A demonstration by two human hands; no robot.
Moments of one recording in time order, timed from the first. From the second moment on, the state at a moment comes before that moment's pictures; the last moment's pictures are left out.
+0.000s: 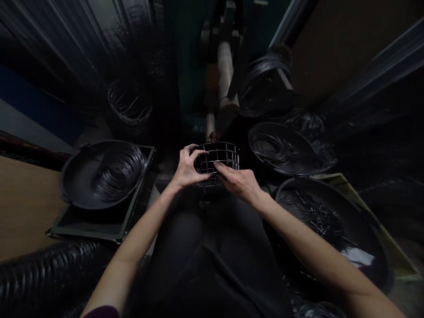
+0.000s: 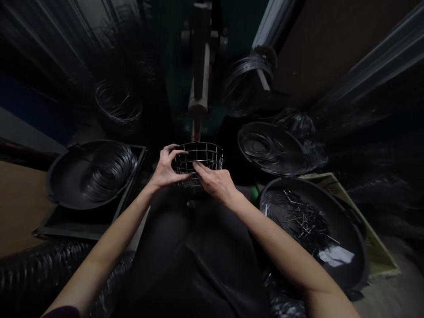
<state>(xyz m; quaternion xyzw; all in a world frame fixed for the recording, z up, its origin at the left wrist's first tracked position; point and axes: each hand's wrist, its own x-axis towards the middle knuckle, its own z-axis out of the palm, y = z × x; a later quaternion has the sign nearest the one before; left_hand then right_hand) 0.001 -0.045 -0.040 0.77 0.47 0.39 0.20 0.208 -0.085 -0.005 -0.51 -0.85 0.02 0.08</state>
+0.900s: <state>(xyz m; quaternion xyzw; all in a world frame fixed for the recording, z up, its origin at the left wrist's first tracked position) 0.000 -0.008 -0.017 0.77 0.49 0.34 0.24 0.215 -0.058 0.005 -0.49 -0.86 -0.07 0.14</state>
